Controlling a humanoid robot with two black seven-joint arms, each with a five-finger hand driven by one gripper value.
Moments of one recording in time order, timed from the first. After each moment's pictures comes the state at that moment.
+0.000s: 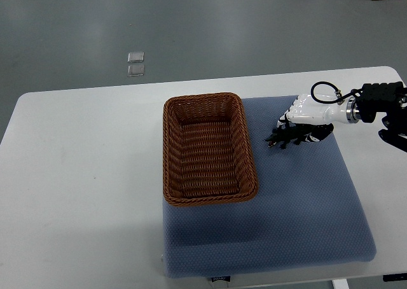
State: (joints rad) left arm 0.05 0.00 -0.12 -0.16 0.03 -0.01 0.01; right arm 1.09 -0.49 -0.16 0.69 -1.73 -0.20 0.61
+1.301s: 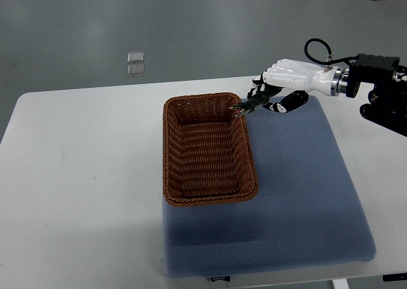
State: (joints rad) left arm 0.05 0.00 -0.12 -0.16 0.03 -0.01 0.01; right arm 1.19 -0.48 -0.08 0.88 -1.42 -0.17 0.61
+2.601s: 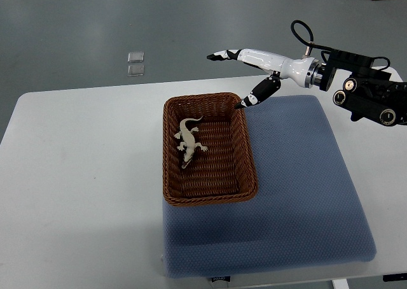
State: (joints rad) left arm 0.05 0.00 -0.12 -0.16 0.03 -0.01 0.01; right arm 1.17 -0.42 0.03 0.84 -0.93 0.09 0.59
